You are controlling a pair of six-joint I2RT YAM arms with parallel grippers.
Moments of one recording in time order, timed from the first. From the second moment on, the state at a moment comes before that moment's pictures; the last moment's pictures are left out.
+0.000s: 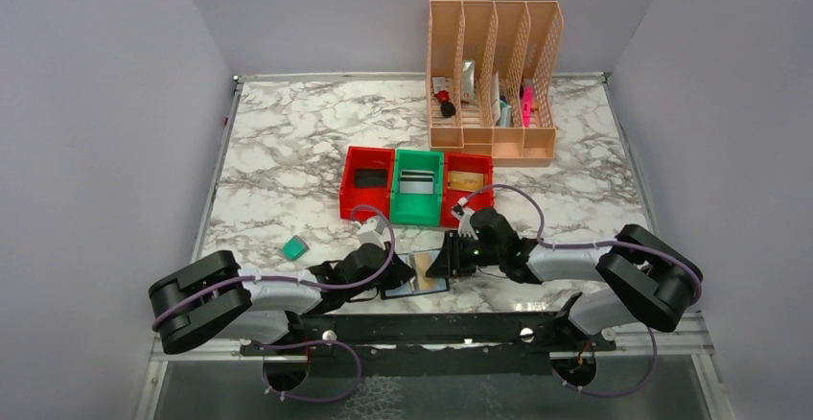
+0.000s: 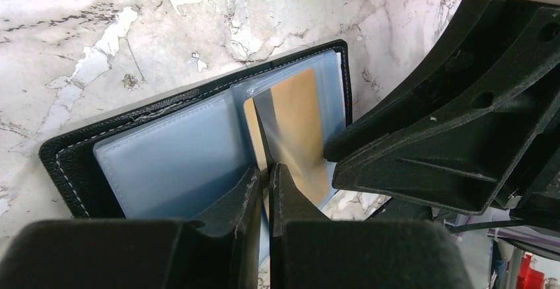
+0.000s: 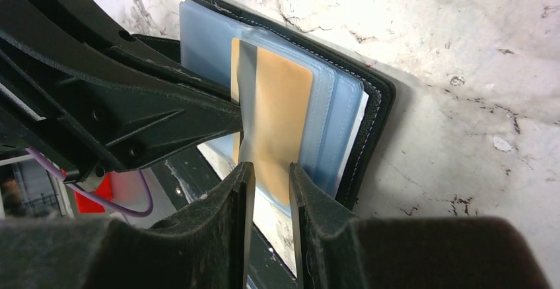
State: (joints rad) left arm -1.07 1.25 0.20 0.46 -0.16 -1.09; right arm 0.83 1.43 0.37 0.38 -0.40 0.81
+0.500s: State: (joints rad) left arm -1.09 1.13 0.25 0.26 -0.16 -1.03; right arm 0.84 1.37 0.39 0.27 -0.30 0.81
